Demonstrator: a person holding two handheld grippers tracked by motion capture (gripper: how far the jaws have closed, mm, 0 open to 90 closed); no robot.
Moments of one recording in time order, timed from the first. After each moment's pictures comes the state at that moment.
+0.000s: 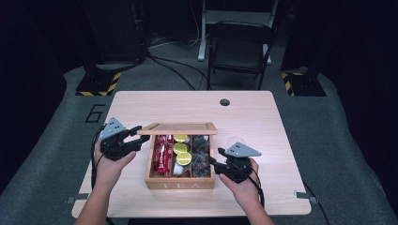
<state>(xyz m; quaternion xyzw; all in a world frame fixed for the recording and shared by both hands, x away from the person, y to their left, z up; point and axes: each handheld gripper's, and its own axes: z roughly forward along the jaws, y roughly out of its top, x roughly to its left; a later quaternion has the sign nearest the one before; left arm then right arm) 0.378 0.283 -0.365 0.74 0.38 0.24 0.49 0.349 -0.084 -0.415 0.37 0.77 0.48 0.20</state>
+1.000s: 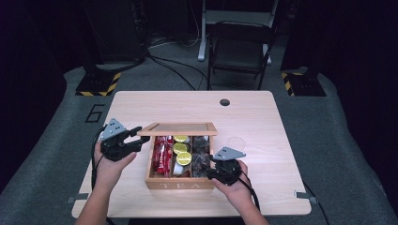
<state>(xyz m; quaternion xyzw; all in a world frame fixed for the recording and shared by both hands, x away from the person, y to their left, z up) 0.377 0.282 -0.366 0.75 0.38 0.24 0.49 0.358 -0.063 -0.444 0.35 0.81 0.44 0.17</state>
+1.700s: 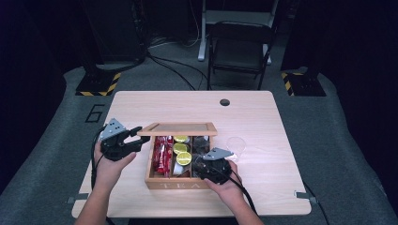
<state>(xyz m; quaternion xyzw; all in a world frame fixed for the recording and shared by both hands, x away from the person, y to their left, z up) 0.378 0.283 -0.367 0.75 0.38 0.24 0.49 0.370 -0.038 -0.466 0.34 0.83 0.42 0.15</state>
